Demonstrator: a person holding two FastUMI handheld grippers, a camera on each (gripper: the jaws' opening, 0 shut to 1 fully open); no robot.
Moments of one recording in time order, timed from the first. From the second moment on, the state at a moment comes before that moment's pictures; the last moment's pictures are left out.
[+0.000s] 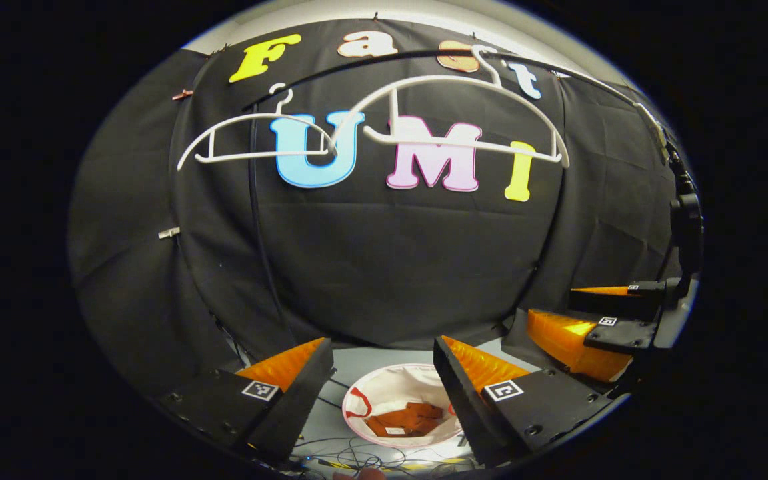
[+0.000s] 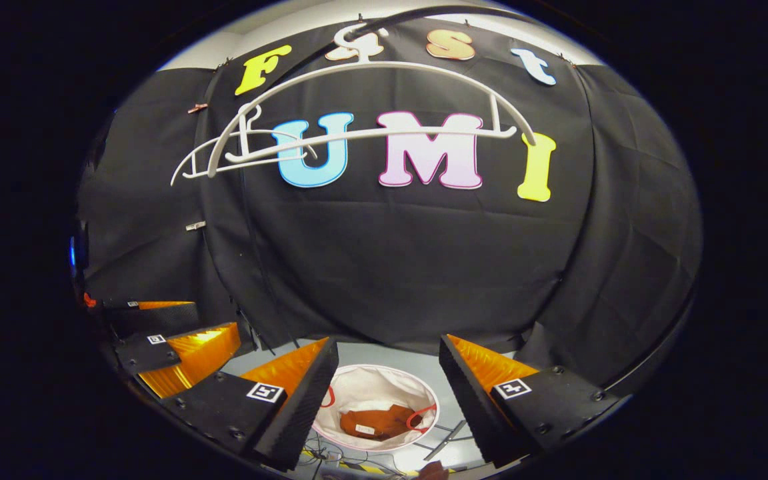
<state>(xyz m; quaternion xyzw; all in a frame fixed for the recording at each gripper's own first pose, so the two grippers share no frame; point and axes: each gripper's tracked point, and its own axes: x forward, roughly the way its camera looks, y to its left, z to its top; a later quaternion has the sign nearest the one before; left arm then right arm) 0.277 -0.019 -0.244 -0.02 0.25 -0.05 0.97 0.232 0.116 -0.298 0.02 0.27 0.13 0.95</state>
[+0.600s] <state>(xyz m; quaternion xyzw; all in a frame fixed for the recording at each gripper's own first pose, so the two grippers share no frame) 0.238 0.004 -0.128 -0.02 0.14 -0.06 0.99 0.235 0.094 -0.170 0.03 0.14 0.06 0.99</state>
